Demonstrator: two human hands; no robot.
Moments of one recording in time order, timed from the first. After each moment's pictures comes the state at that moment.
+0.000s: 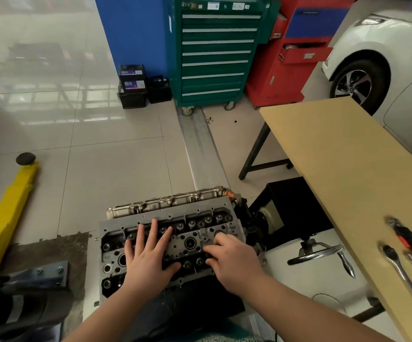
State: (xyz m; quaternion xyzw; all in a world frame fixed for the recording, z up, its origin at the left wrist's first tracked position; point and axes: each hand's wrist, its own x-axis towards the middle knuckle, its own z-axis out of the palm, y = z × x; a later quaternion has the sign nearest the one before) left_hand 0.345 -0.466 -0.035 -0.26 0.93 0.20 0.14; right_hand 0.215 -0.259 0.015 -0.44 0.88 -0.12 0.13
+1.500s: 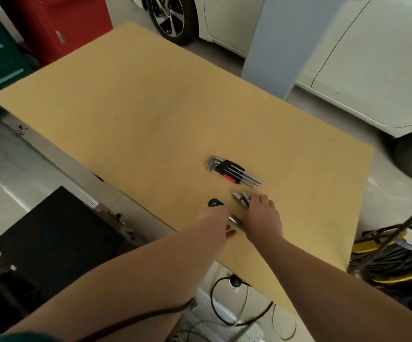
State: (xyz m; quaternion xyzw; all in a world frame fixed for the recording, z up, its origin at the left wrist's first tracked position) left_hand -0.074 0.146 -0.088 -0.40 0.58 0.59 0.39; right_hand -0.043 0.280 -0.135 0.18 0.97 -0.05 0.14
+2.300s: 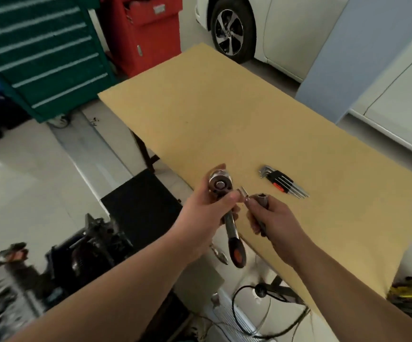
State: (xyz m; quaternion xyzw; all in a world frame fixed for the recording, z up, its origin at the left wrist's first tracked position) left_hand -0.005 -0.036 0.055 -0.11 0.56 0.79 0.19; right_hand -0.011 0.152 0.012 0.13 0.76 -0.62 0.16
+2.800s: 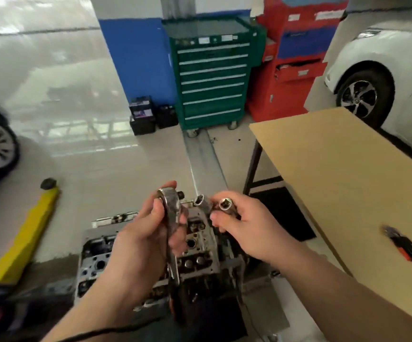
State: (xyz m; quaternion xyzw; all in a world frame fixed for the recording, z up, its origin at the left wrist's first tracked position) left_hand 0.286 -0.348 0.171 -0.13 0.45 0.88 -0.11; right_hand 0.138 -0.181 0.167 -0.37 0.75 -0.49 0.25
